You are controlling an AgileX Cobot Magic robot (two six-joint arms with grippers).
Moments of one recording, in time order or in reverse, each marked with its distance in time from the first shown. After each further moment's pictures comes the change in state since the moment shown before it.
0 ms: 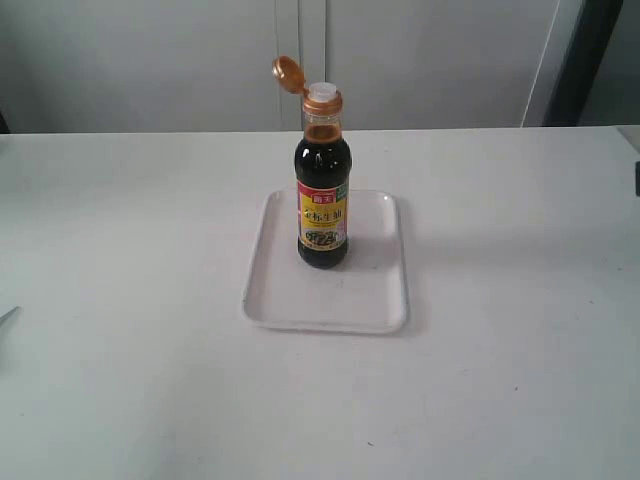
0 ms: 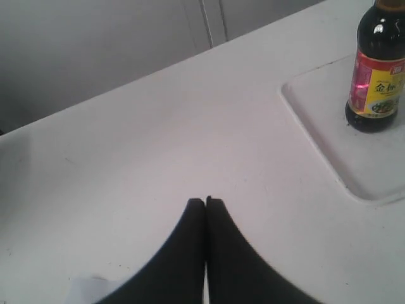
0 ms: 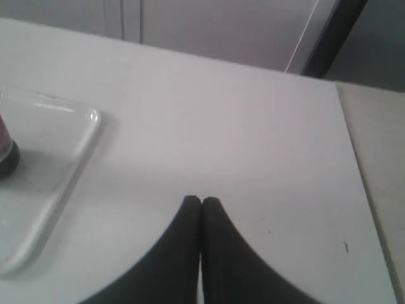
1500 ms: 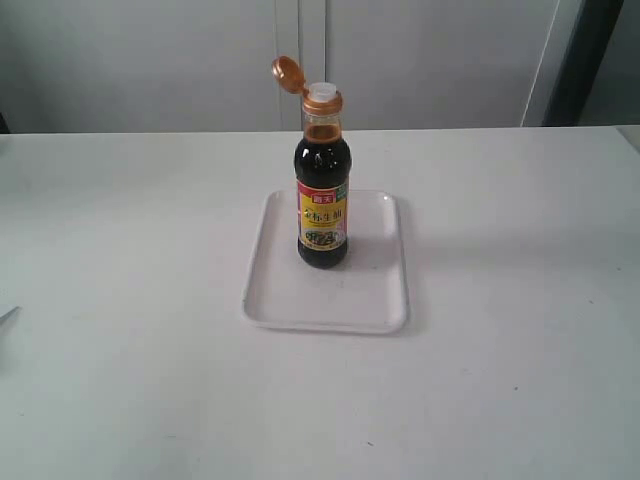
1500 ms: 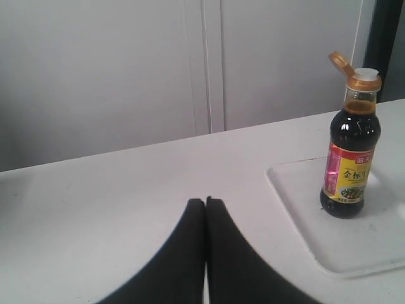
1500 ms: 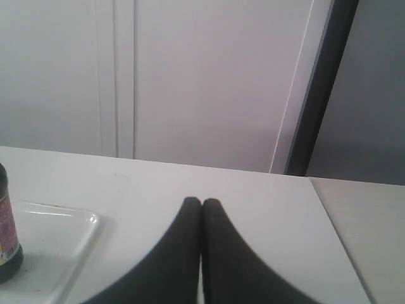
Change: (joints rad) left arm 0.000 -0.411 0.264 0.000 -0.158 -0.185; right arm 0.000 -0.295 0.237 0.002 -0.308 0.056
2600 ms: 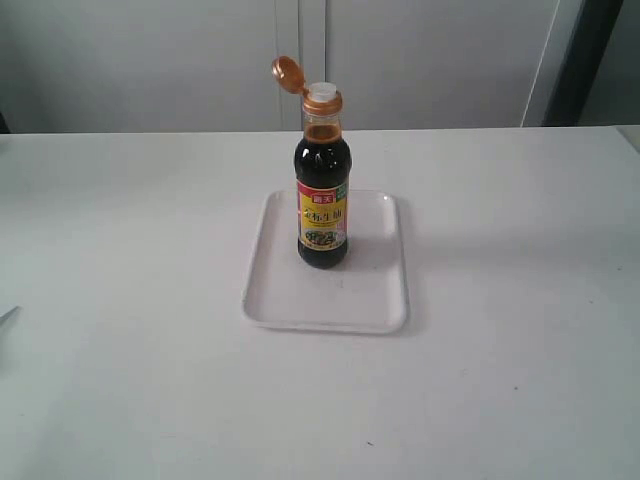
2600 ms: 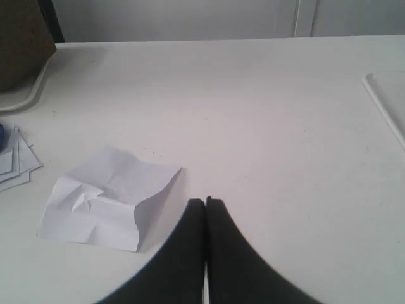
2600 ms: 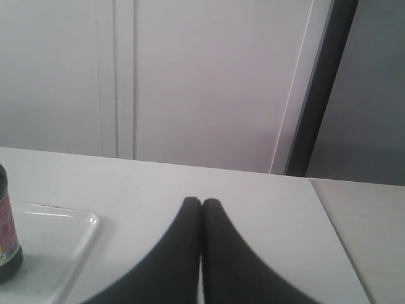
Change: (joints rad) left arm 0.313 -0.269 0.391 -0.170 0.034 0.126; right arm 0.000 0.000 0.000 0.000 -0.002 0.000
